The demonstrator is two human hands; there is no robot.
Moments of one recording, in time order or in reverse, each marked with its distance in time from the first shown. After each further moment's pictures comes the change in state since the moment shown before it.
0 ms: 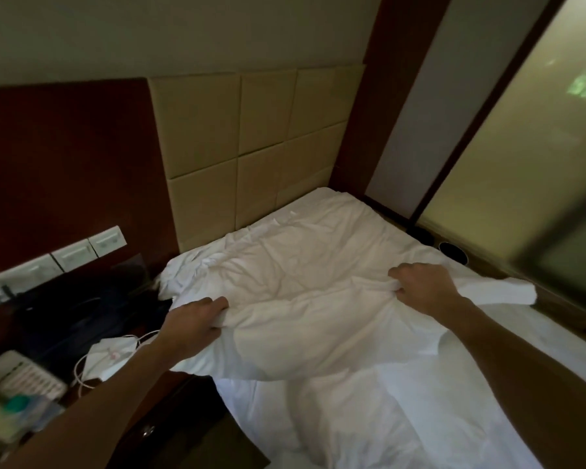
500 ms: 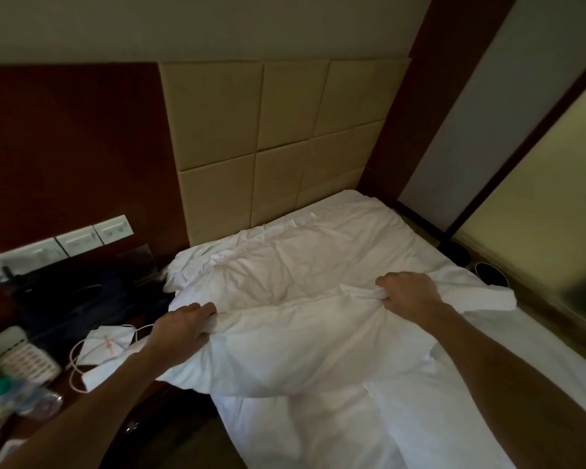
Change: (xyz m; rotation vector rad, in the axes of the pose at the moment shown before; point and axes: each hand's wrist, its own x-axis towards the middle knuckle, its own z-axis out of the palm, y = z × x) left_hand 0.033 0.004 0.034 -0.030 0.046 -0.173; right_hand 0.110 0.014 0.048 0.033 -0.033 -0.164
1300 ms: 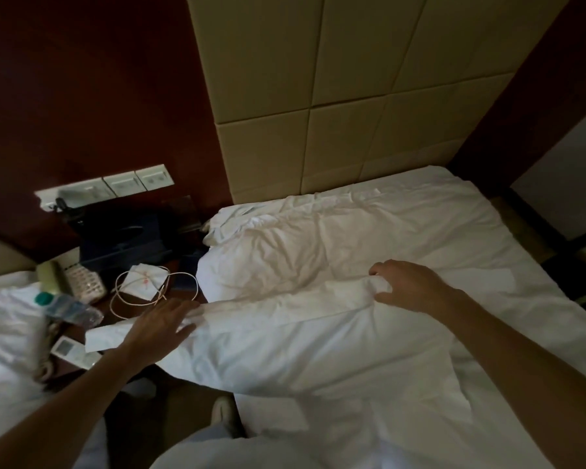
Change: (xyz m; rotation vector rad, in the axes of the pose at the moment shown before) left_hand -0.020 0.010 0.070 0.024 -0.102 -0.315; right_hand 0.153 0.037 0.062 0.267 -0.221 -0.453
